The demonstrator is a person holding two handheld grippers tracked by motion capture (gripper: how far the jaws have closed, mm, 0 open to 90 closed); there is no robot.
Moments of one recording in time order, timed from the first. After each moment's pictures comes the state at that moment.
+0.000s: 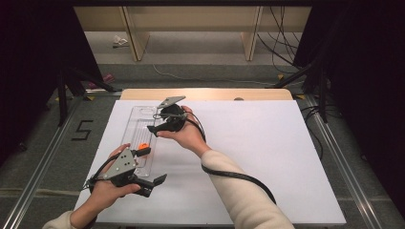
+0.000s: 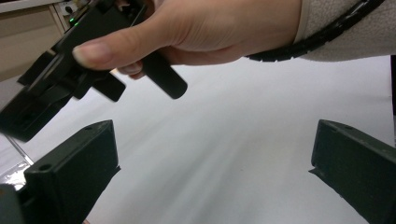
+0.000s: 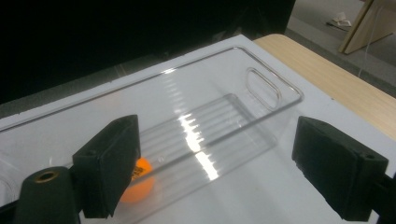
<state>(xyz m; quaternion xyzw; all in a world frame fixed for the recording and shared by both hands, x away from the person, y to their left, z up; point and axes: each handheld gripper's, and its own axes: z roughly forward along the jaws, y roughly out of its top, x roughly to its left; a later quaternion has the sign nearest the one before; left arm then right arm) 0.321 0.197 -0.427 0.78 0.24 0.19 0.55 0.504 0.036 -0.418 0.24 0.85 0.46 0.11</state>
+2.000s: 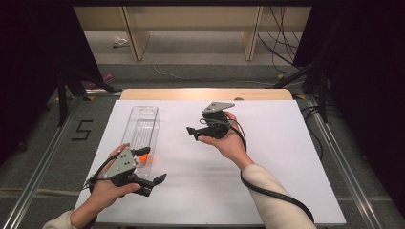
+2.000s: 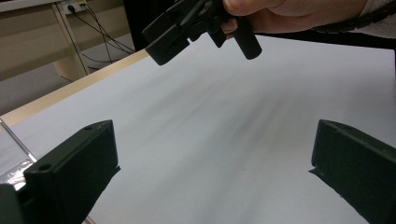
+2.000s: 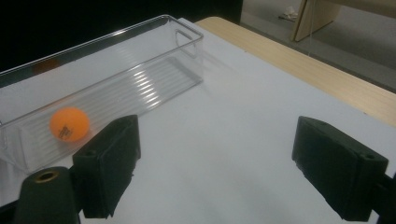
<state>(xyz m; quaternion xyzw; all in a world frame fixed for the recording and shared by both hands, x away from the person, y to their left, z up) 0.322 0.197 -0.428 0.78 0.24 0.19 0.55 0.476 -0.089 -0.414 0.31 0.82 0.47 0.14</state>
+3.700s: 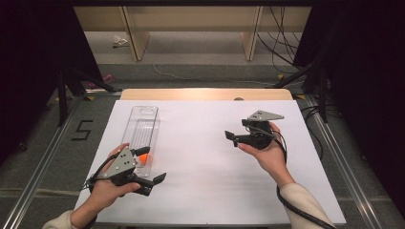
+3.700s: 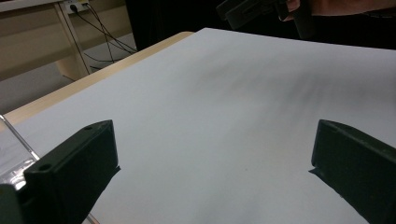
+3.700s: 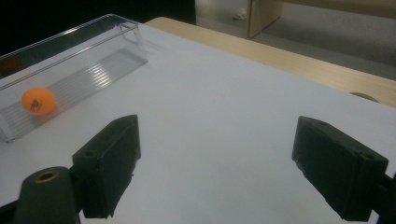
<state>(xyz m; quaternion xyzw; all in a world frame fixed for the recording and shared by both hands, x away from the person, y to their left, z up) 0.323 0.198 -0.428 0.78 0.24 0.19 0.55 0.436 -0.201 -0.410 0.38 0.77 0.47 0.18</state>
